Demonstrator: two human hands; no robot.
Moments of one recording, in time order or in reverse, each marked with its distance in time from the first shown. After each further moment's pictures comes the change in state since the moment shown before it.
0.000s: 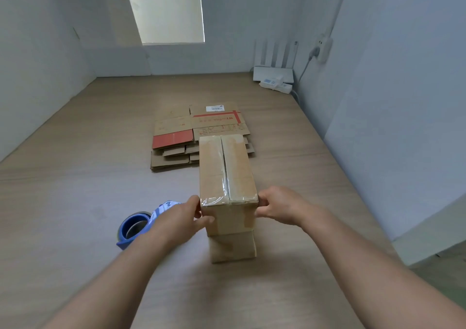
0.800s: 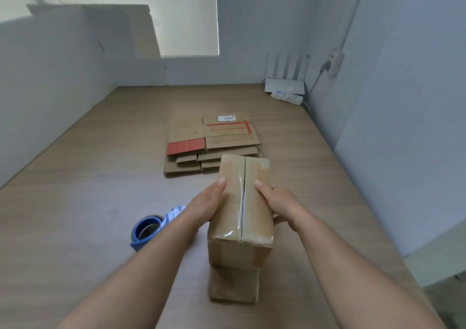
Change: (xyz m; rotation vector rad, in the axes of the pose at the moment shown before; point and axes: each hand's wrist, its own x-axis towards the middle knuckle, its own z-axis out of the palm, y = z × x) left_hand 0.000 0.046 -0.020 -0.752 0.081 -0.063; right_hand 0.020 -0.012 0.007 0.818 0.105 0.294
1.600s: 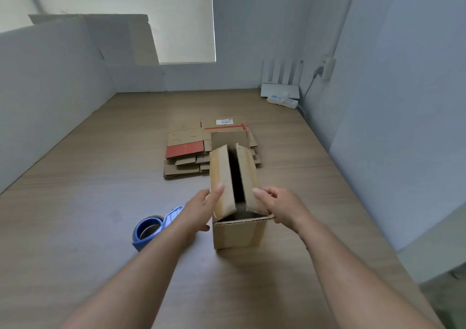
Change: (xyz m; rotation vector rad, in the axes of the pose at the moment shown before) left_hand -0.024 0.000 -0.005 0.012 0.015 -0.102; right_hand -0.029 0.010 -0.005 -0.234 0.093 -0.234
